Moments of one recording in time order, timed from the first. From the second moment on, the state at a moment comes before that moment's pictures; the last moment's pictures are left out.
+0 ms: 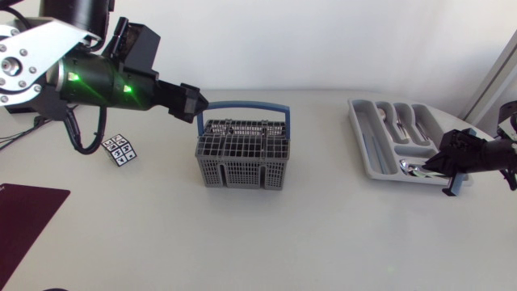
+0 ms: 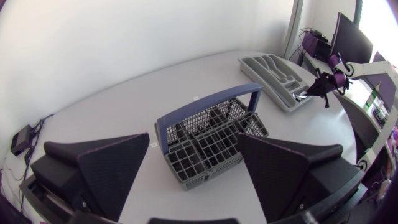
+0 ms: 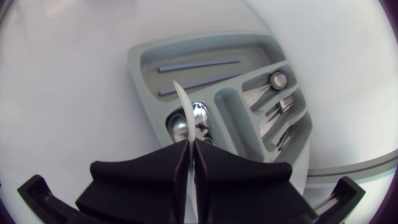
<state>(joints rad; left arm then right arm) -0.38 1.35 1.16 -0.43 0.11 0.09 -0.53 1.83 1.10 -0.37 -0.44 -1.47</state>
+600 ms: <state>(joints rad) -0.32 1.28 1.03 -0.37 0.08 0.09 -0.55 2.04 1.24 -0.30 -0.32 -1.56</state>
